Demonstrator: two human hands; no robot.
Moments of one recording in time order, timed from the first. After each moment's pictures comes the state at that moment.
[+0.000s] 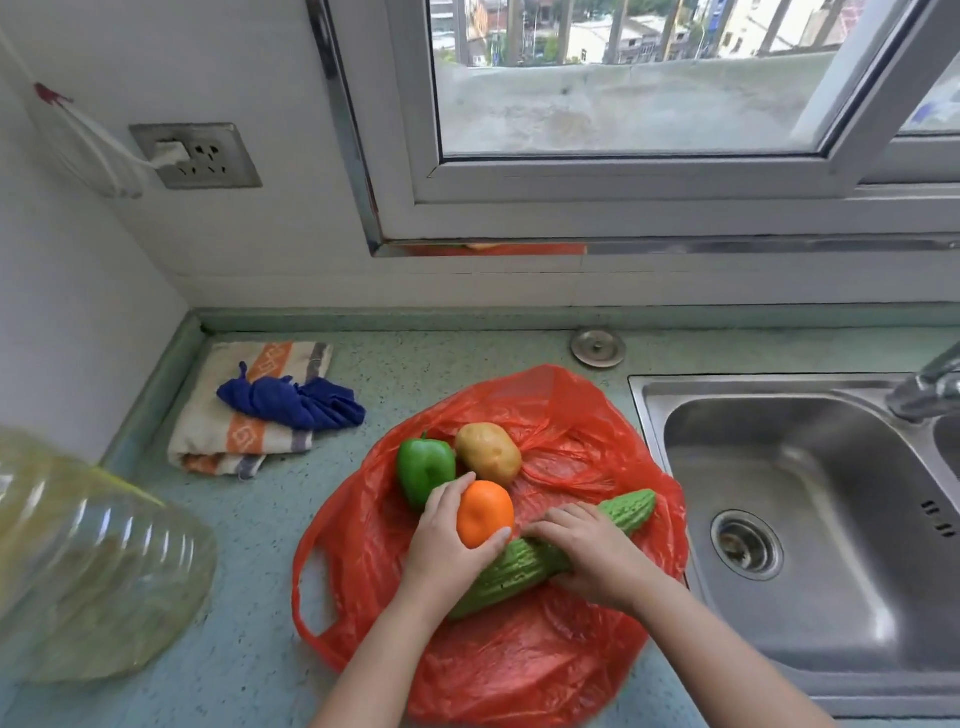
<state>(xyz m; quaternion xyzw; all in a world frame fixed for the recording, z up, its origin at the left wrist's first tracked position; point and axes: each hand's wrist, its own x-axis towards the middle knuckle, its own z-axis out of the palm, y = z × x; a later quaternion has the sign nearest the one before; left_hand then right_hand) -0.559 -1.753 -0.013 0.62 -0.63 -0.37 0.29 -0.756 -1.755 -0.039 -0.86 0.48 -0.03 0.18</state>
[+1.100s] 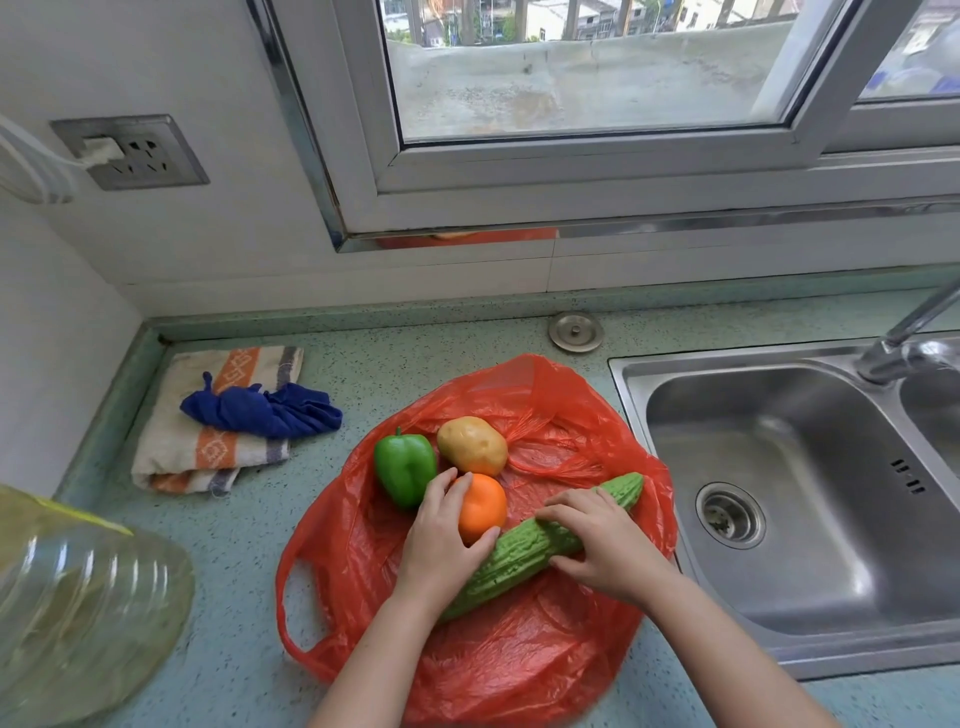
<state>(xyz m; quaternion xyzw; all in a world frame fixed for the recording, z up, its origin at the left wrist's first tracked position) -0.560 -1.765 -0.037 0.59 -0.72 -0.28 0.23 -0.764 -1.741 -0.028 -0.78 0.58 -0.08 0.23</state>
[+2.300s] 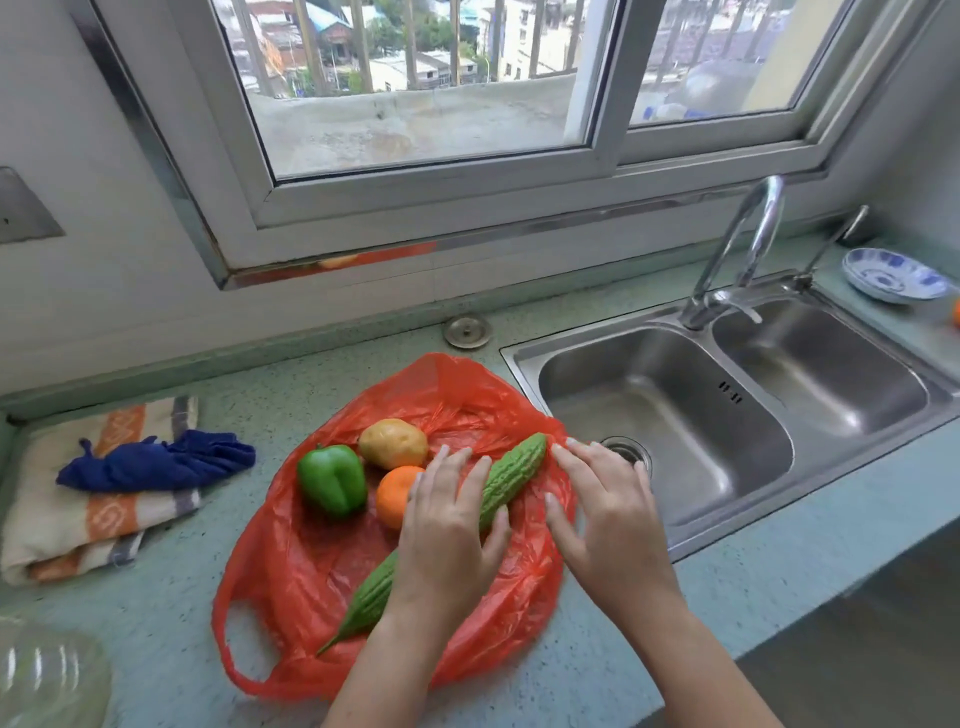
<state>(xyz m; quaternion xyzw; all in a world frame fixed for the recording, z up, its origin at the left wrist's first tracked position) -0.593 -1.706 0.038 0.41 -0.85 -0.14 0.30 -0.731 -1.636 0.062 -0.56 0.78 -0.29 -0.03</state>
